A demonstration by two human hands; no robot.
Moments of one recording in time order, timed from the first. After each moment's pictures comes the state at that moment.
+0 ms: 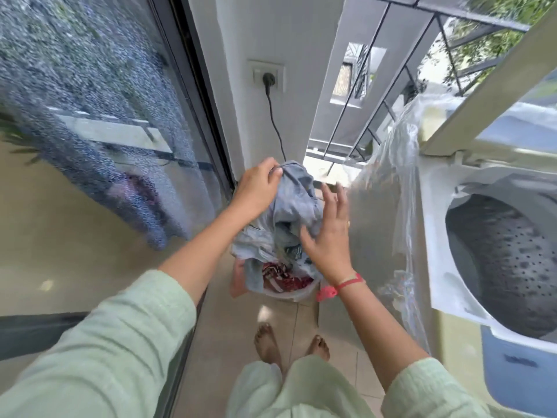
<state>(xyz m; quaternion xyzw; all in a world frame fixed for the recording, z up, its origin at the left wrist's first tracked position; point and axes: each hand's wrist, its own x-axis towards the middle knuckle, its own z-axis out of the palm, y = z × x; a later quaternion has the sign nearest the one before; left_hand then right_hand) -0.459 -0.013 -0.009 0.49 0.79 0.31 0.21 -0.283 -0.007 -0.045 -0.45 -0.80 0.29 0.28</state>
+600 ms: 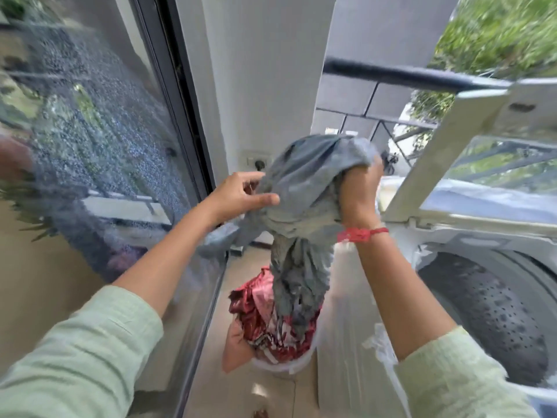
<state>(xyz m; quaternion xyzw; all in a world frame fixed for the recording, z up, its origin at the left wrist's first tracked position) -0.508 -0.014 0.130 0.57 0.61 0.41 0.36 -0.327 0.073 0.166 -0.37 -0.59 0.41 0.59</state>
